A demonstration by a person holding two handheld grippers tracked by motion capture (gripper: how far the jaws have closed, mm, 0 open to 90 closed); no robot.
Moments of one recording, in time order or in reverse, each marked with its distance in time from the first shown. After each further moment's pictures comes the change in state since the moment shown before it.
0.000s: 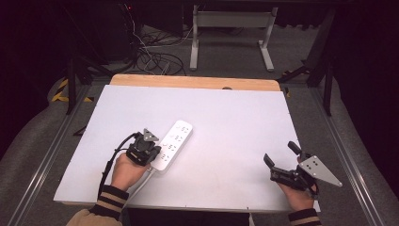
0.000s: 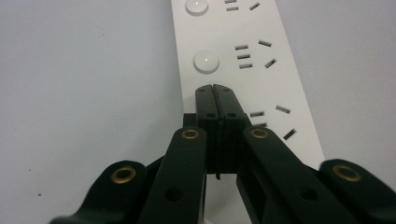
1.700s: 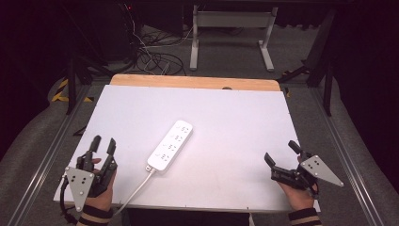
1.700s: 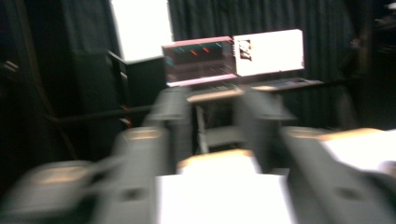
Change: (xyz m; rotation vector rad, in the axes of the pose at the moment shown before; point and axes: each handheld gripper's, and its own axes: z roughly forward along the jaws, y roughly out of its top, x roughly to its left) left arm -0.009 -0.096 -0.096 -1.060 0.604 -0.097; right arm -0.001 0.002 0.000 -0.017 0.003 0.013
